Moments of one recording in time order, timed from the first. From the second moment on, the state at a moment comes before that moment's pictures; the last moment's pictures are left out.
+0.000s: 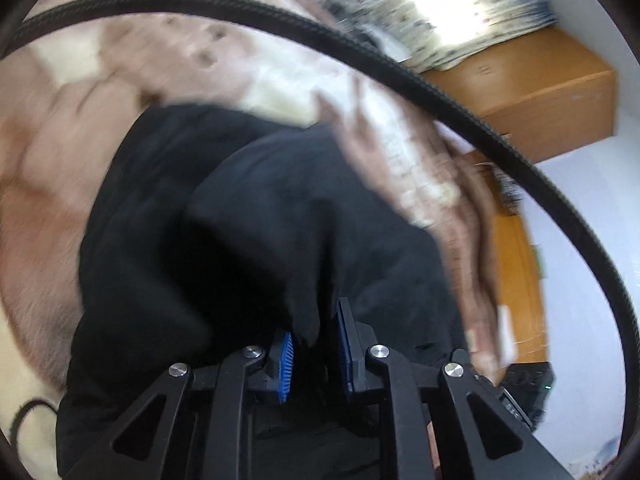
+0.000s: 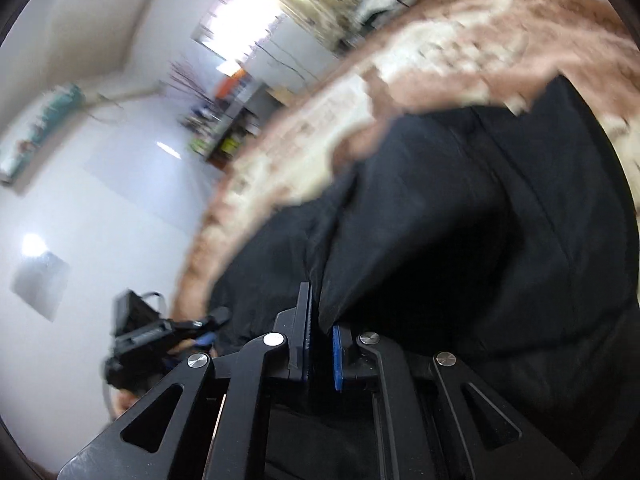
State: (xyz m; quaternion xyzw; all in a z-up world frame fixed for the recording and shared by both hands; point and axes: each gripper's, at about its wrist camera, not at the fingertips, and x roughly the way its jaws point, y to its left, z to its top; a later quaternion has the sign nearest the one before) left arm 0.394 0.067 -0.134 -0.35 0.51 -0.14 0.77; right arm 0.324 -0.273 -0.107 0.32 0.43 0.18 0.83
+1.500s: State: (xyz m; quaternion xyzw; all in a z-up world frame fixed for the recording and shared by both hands) left arm 0.417 -0.009 -0.139 0.05 0.46 -0.03 0.88; right arm 0.361 -0.250 -0.132 -0.05 0.44 0.07 0.90
